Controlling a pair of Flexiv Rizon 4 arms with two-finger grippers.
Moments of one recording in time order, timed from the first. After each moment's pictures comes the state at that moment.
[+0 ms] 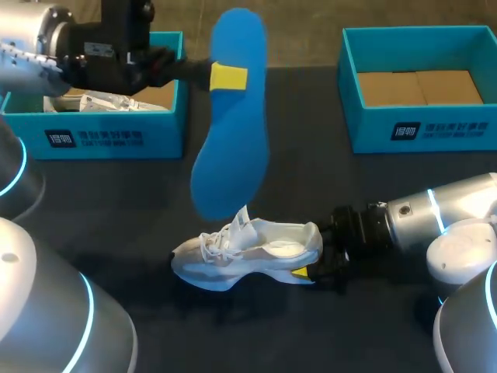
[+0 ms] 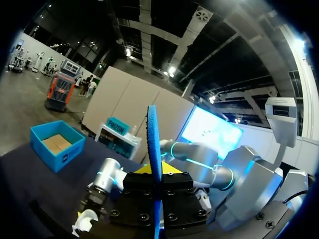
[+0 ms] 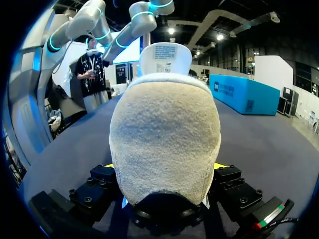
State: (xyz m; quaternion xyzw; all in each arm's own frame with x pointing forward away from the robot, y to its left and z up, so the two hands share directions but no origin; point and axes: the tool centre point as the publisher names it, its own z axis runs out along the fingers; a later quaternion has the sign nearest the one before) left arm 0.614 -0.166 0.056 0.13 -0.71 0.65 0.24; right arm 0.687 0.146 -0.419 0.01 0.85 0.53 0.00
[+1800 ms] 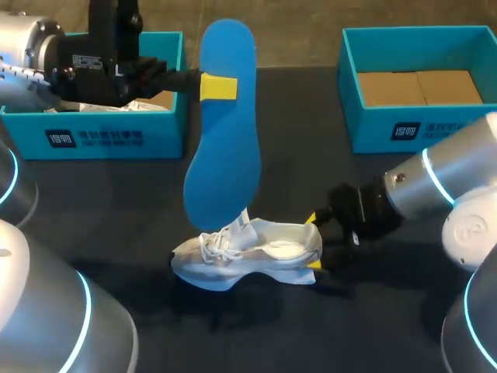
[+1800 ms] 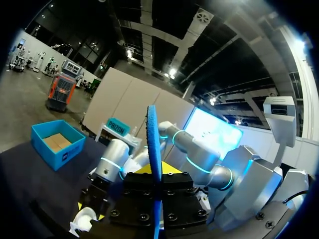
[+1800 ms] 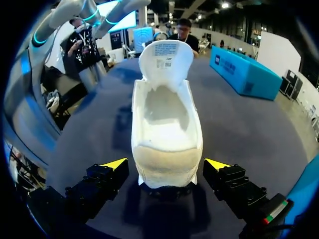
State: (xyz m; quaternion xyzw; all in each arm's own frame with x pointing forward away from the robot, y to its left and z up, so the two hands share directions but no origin) left arm 0.606 -0.158 0.052 0.13 -0.71 0.65 0.24; right arm 0.684 0.109 -0.380 0.02 0.93 0.36 0.00
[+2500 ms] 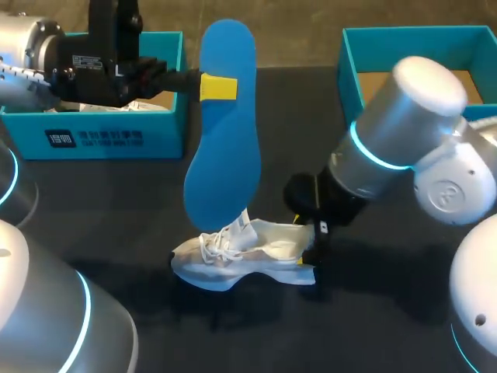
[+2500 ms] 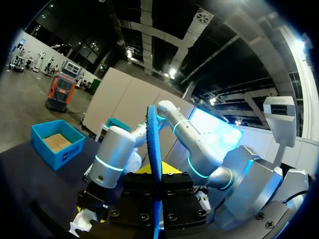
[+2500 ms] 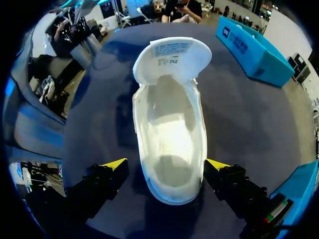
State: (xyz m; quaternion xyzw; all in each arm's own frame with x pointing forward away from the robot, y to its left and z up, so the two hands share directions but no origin) left arm 0.606 -0.158 0.052 0.13 -0.71 0.65 0.24; right arm 0.675 0.129 -0.352 0.03 0.99 0.17 -0.01
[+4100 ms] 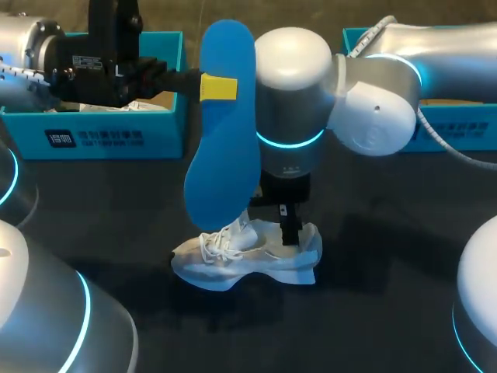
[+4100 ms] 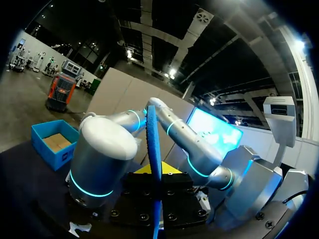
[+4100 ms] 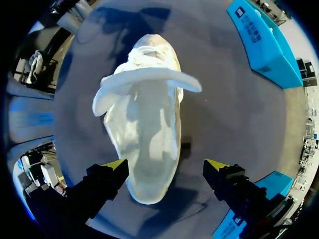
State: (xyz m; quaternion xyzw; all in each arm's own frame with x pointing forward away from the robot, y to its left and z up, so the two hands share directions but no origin) left arm 0.606 -0.158 0.052 0.13 -0.71 0.65 0.24; right arm 0.711 0.152 -0.325 -0.01 1.00 -0.02 0.03
